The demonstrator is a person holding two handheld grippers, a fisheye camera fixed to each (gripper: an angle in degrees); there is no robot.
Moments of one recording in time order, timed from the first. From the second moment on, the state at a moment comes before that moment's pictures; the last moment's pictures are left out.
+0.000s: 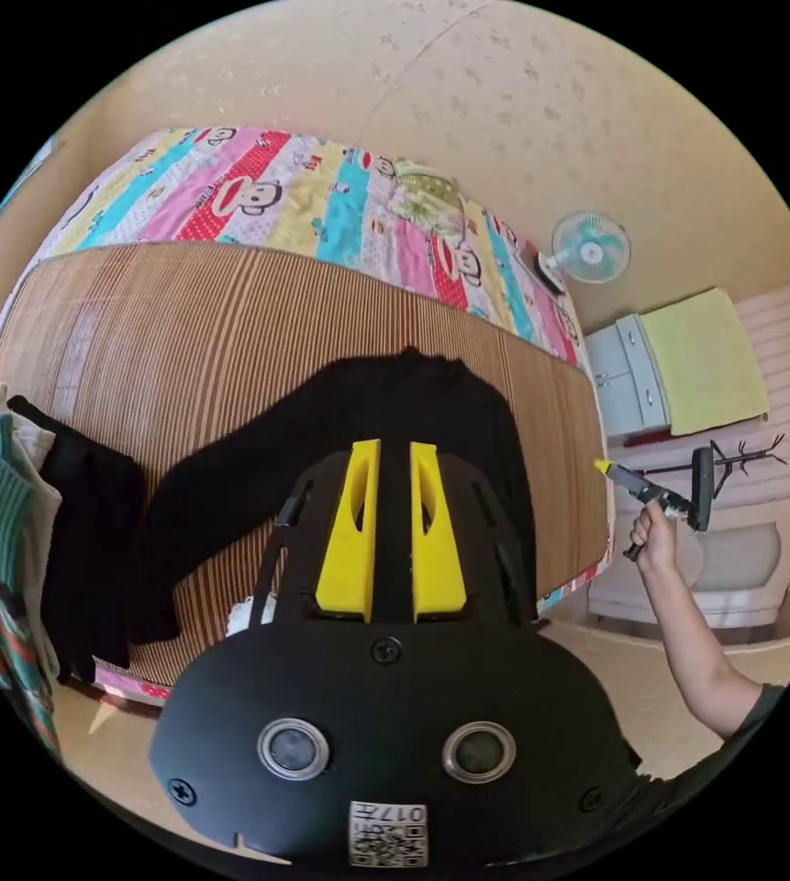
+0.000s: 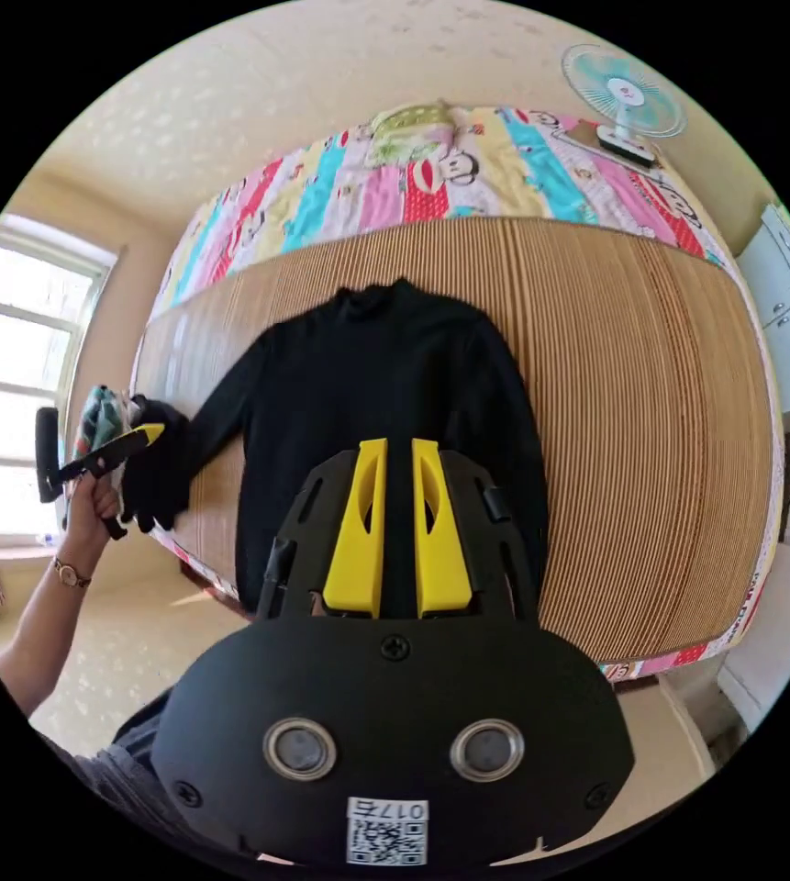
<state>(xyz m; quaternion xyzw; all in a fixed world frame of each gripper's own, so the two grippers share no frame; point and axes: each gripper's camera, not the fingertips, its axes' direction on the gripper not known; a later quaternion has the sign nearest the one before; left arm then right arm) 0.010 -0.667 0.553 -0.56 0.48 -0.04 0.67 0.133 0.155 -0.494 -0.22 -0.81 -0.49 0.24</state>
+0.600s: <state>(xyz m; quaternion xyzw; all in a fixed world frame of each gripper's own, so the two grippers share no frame) -0.078 -0.466 0.481 -0.75 0.38 -0.13 0.52 0.075 0.209 -0.387 -0.24 -0.66 -0.69 0.18</state>
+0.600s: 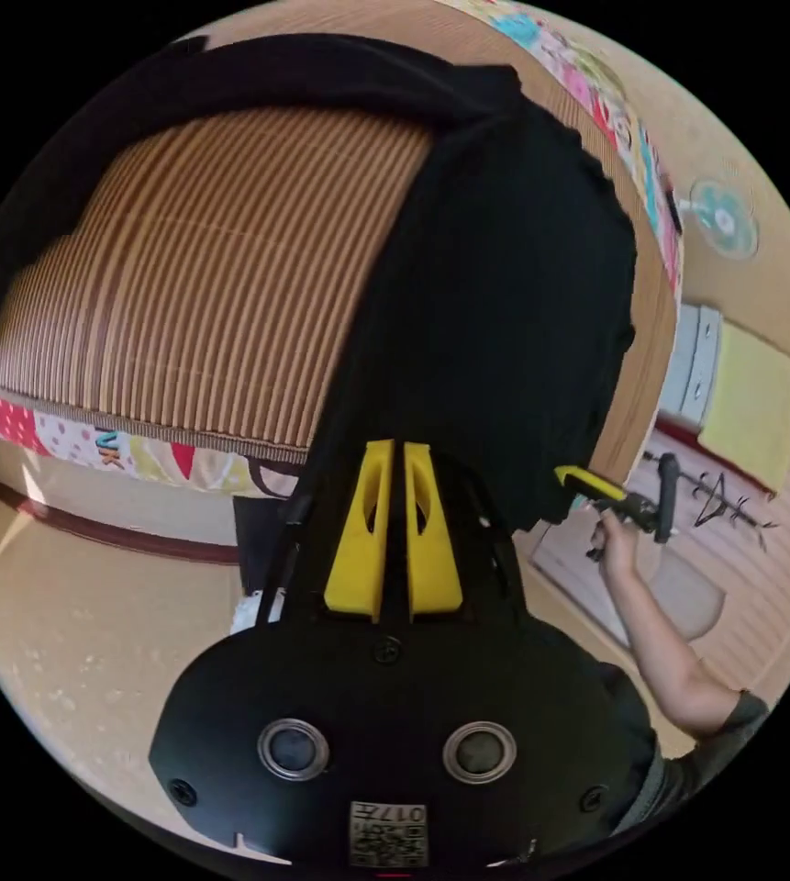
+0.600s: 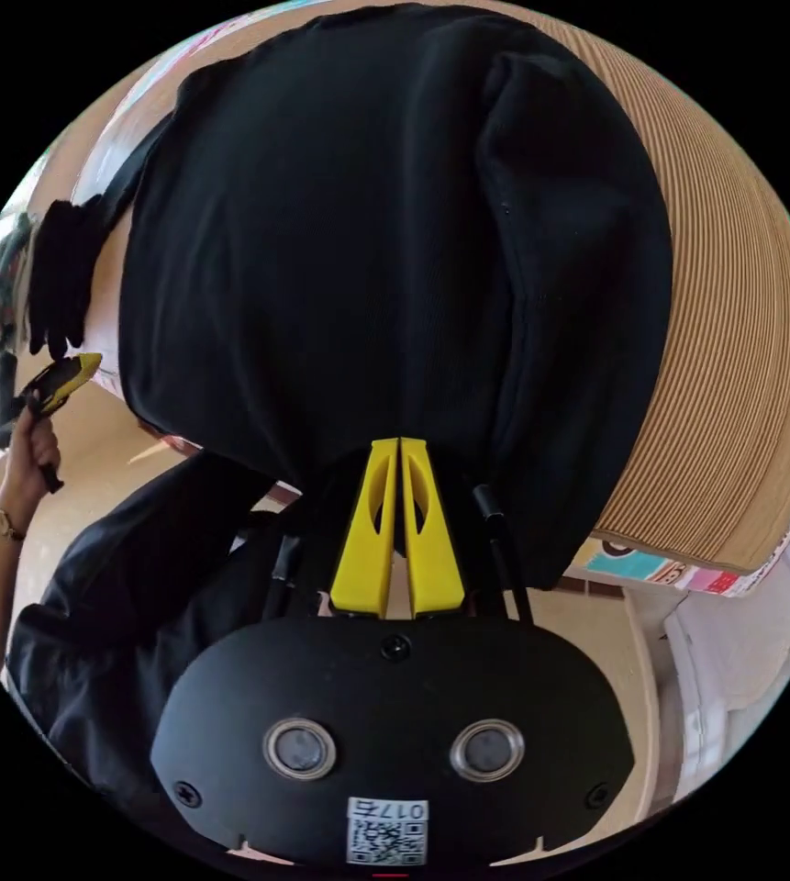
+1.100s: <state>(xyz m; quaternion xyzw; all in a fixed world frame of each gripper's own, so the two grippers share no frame) -0.296 -0.367 0.615 -0.52 0.16 -0.71 0.45 0.059 0.114 -0.175 -0.62 -0.66 -0.38 0.19</state>
